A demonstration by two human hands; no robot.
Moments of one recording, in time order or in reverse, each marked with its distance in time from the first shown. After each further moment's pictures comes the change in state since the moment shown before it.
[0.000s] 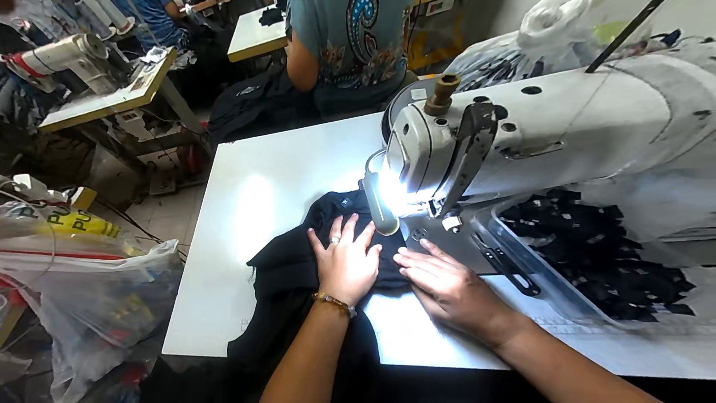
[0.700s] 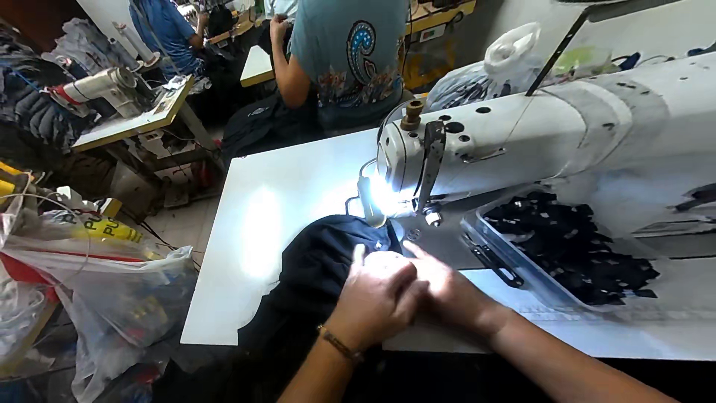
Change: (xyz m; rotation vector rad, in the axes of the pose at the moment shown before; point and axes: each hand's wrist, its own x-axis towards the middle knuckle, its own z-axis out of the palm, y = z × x) left_hand -0.065 0.021 -0.014 -0.367 0.221 0.490; right_hand 0.003 -0.012 -0.008 0.051 0.028 -0.141
